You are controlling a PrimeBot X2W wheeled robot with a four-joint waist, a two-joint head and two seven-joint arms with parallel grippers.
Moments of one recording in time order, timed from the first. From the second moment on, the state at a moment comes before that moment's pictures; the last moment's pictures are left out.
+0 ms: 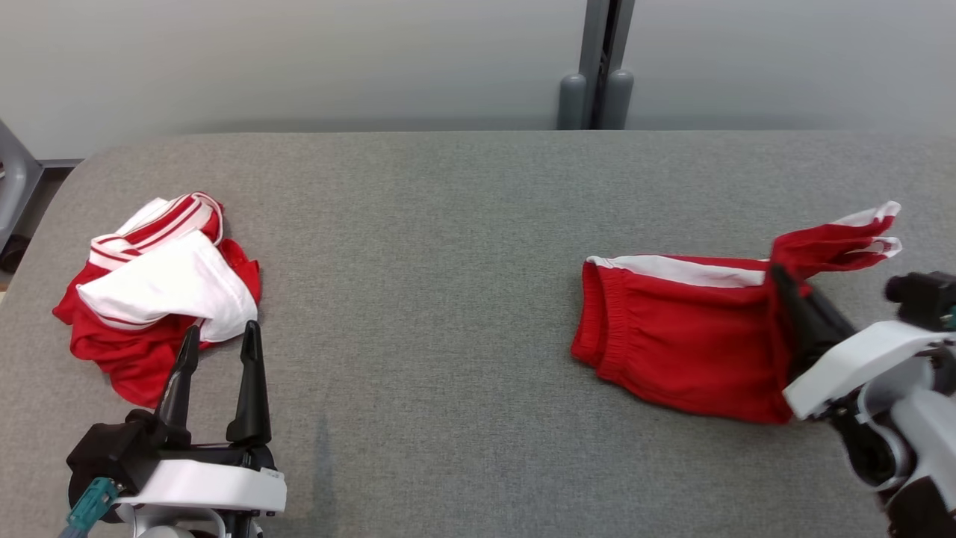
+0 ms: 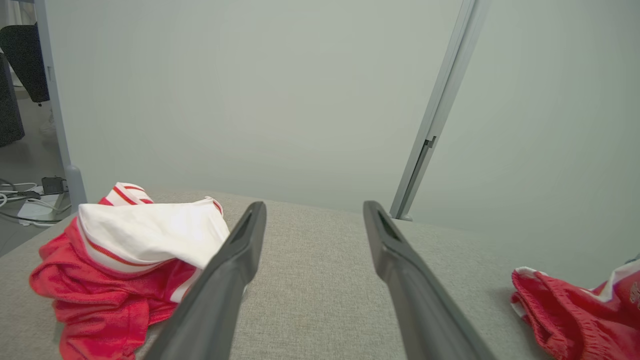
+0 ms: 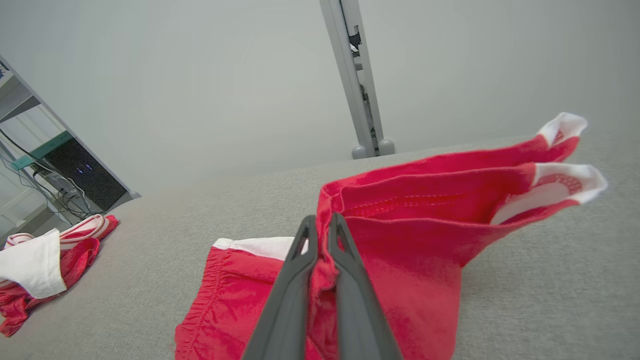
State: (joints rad) left arm -0.05 0.05 0.03 0.15 -0.31 -0.09 -0.26; right arm -0.49 -0.45 0.56 0.55 0.96 0.13 -0.20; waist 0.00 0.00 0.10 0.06
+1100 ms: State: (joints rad) left arm -0.06 0.05 0.01 0.15 -0.34 -0.07 -0.26; right arm -0.44 -0.32 0.60 0.47 0.77 0.13 -0.19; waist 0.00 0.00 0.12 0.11
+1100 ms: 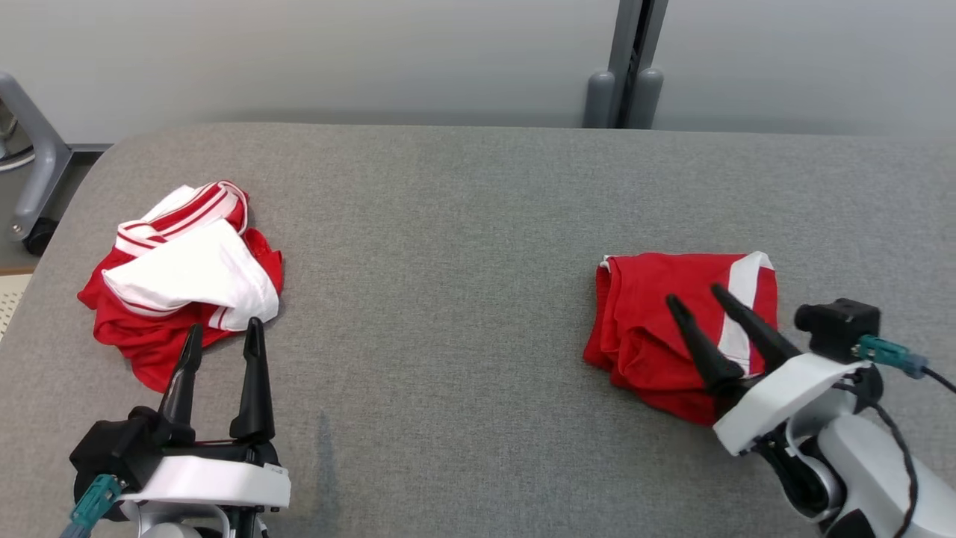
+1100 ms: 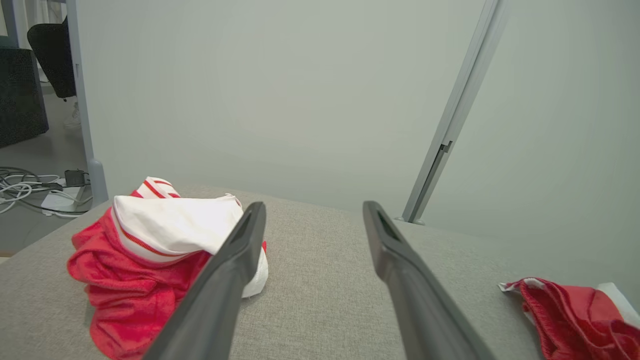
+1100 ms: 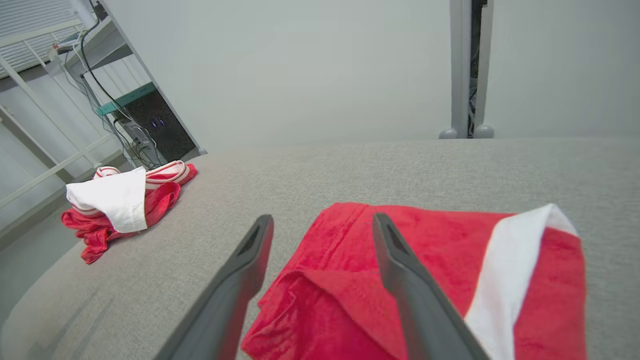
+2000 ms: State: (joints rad) left arm -0.03 0.05 0.01 0.13 -0.24 -0.09 -0.26; right arm -0.30 -0.30 0.27 0.66 0.67 0.13 -0.26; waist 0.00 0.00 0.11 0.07
